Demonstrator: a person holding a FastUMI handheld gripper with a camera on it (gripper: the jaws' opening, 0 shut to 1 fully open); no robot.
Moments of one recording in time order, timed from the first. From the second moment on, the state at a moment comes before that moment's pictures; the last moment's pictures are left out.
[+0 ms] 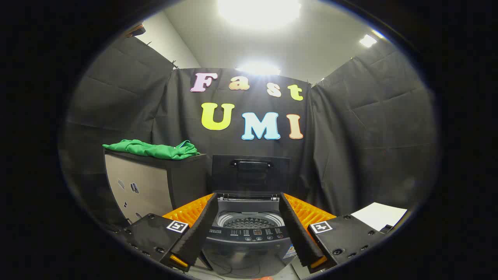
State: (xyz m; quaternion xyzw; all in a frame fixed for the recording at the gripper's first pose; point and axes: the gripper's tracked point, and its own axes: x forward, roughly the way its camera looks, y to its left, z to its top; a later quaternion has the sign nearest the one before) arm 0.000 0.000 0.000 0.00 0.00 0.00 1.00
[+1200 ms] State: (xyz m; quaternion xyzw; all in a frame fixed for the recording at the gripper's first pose) arm -0.006 -0.004 0.001 -0.01 0.01 -0.02 1.00
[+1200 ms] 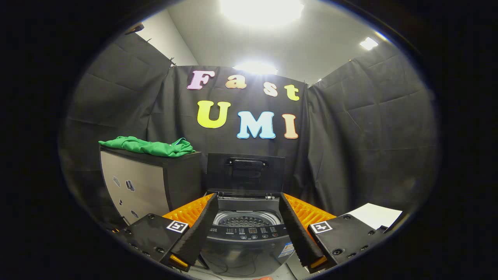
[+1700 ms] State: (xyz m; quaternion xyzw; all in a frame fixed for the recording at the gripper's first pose) arm -0.003 -0.004 0.005 -0.01 0.01 -0.02 1.00
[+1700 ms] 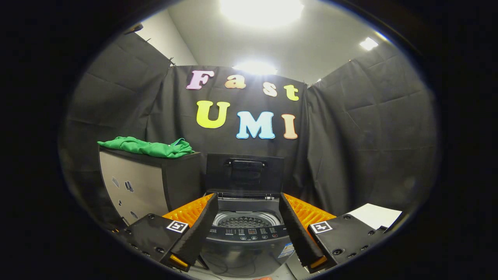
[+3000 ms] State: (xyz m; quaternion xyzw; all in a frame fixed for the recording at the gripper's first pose) arm 0.125 0.123 0.180 0.01 -0.03 0.14 0.99
